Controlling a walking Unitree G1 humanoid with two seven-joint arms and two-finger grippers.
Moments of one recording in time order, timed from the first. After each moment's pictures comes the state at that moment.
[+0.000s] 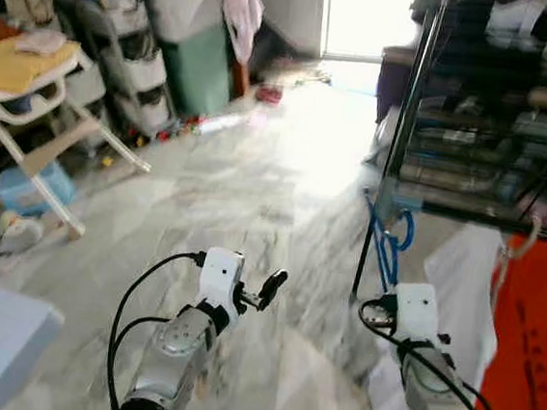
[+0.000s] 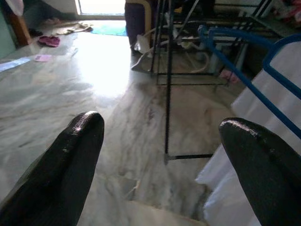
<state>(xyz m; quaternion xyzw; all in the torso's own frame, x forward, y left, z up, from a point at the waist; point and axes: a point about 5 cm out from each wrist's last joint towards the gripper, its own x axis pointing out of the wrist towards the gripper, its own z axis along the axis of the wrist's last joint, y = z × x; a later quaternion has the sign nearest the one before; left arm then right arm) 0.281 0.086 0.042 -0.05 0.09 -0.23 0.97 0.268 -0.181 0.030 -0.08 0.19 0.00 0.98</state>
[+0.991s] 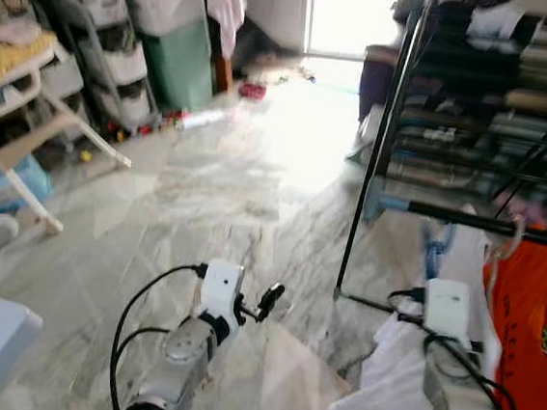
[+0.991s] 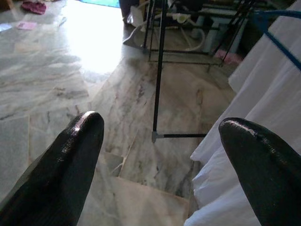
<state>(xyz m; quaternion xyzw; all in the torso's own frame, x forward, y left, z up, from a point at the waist) 0.275 0.083 0.025 -0.05 0.14 -0.22 0.96 0.278 -0.227 0.033 -0.09 0.23 -0.14 0.96</state>
